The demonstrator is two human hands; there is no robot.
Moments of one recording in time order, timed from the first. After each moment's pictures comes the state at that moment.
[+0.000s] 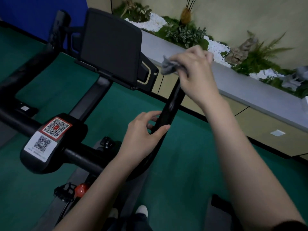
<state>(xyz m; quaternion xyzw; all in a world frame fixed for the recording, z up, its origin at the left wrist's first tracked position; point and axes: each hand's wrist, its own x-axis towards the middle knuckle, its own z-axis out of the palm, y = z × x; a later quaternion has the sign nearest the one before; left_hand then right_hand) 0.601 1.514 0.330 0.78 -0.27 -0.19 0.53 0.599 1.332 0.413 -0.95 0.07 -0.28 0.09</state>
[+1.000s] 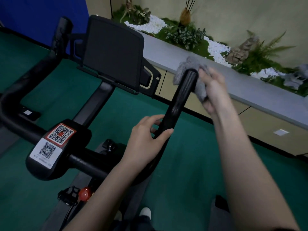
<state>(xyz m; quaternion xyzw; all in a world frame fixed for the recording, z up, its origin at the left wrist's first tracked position) 0.601 1.515 0.329 0.78 -0.28 -0.19 0.53 0.587 1.302 0.387 -0.58 0.25 -0.27 0.73</state>
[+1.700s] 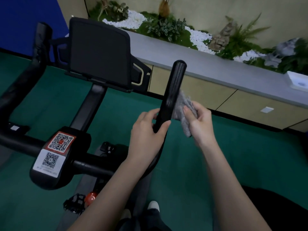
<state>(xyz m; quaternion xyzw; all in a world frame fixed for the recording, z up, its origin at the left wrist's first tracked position) 0.596 1.515 0.339 0.80 -0.31 -0.16 0.49 0.517 1.383 0.332 -0.70 0.31 -0.32 0.56</state>
